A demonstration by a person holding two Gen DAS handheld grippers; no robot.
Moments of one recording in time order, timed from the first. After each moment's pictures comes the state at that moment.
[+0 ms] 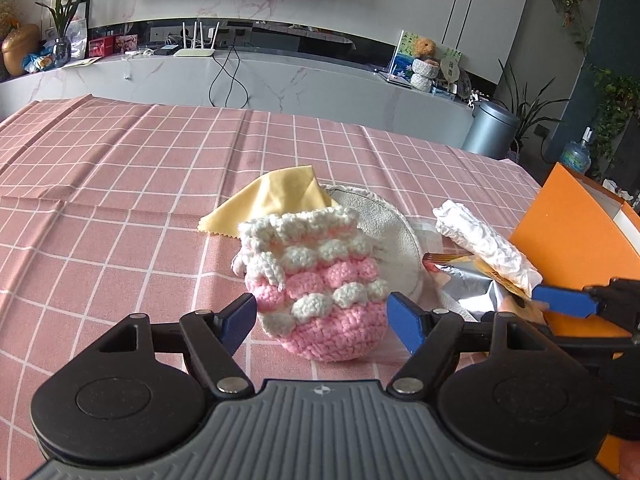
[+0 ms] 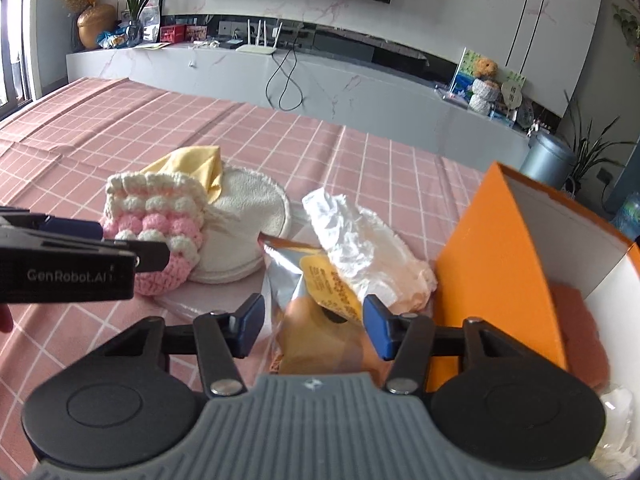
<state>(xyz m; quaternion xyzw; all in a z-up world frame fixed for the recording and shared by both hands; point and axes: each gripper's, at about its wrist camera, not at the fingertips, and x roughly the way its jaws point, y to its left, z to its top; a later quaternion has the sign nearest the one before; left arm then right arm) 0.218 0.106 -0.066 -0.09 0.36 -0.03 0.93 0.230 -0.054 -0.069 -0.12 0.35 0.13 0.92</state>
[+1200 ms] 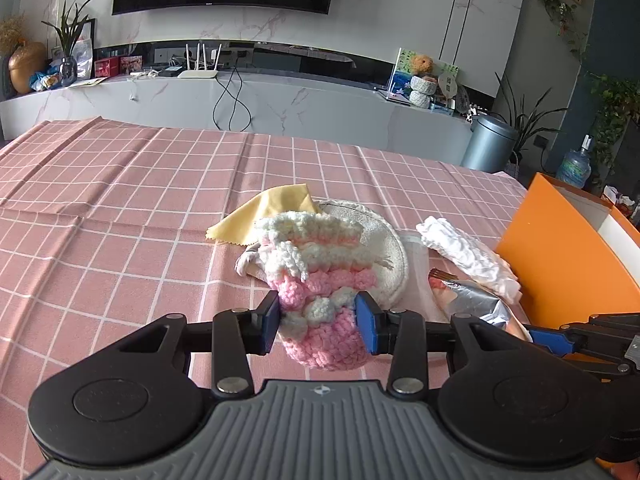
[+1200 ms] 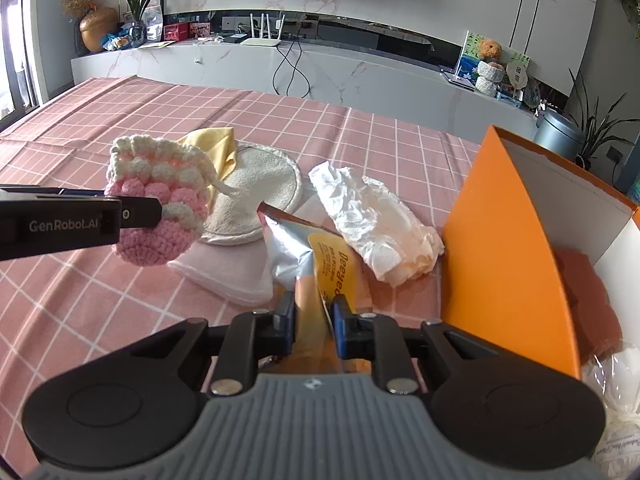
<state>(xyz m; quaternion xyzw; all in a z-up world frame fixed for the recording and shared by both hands) 0.187 0.096 -0.045 -0.08 0.33 -0.02 0.94 0.213 -0.065 -0.072 -0.10 0.37 0.15 0.91</state>
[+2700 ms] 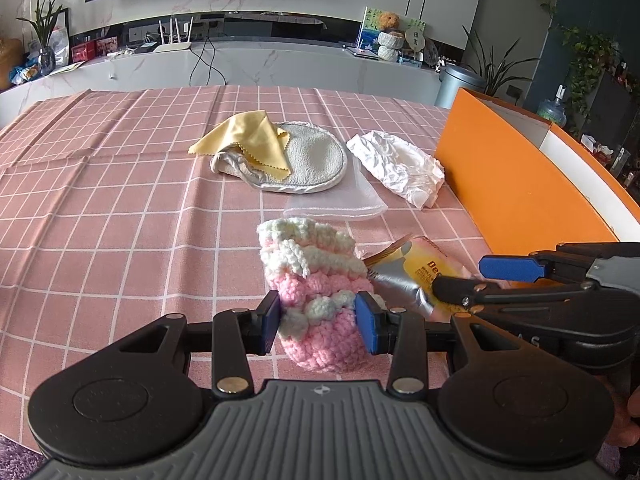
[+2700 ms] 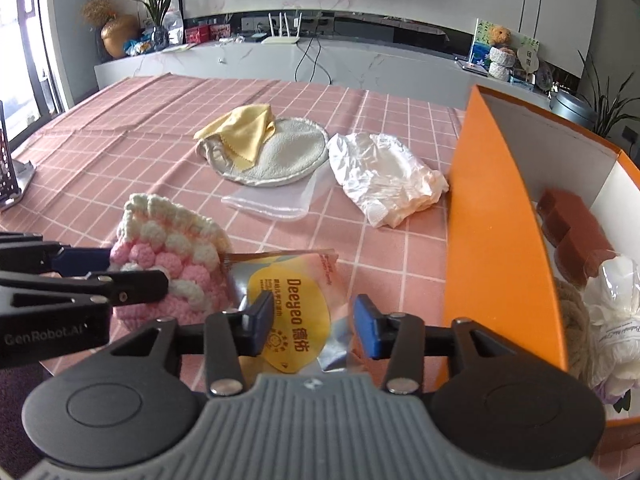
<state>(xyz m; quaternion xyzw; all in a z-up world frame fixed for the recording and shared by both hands) 0.102 0.068 -0.050 -0.05 0.39 -0.06 0.92 0.138 -0.093 -0.069 -0.07 0.38 0.18 0.90</state>
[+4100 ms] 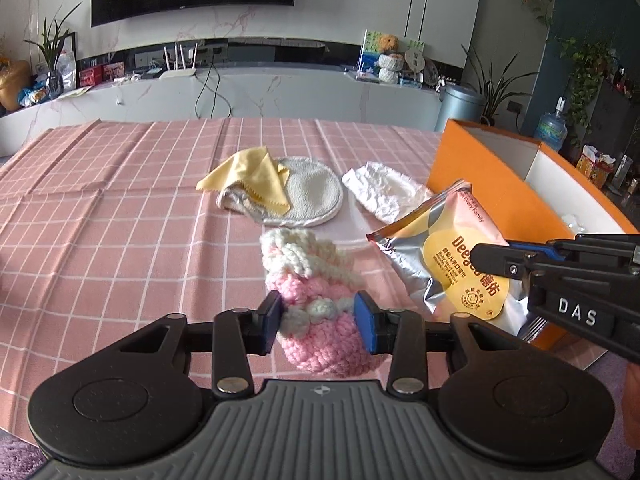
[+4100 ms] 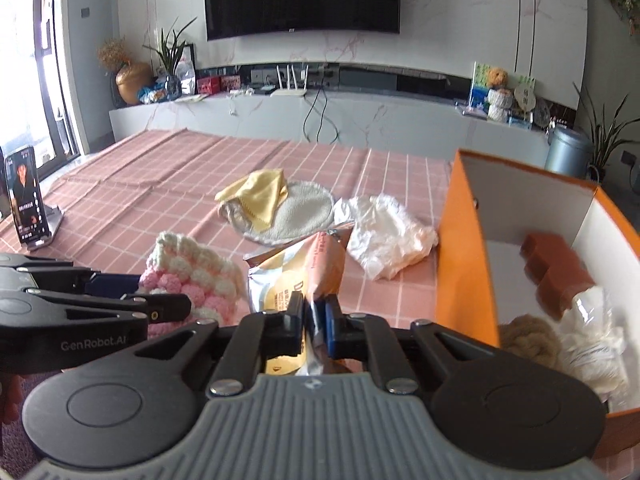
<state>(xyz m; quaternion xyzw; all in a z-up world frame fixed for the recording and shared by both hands) 0.088 0.059 -0.016 -0.03 0.35 -0.04 0.94 0.106 -0.110 -0.027 -0.04 0.31 0.20 0.93</state>
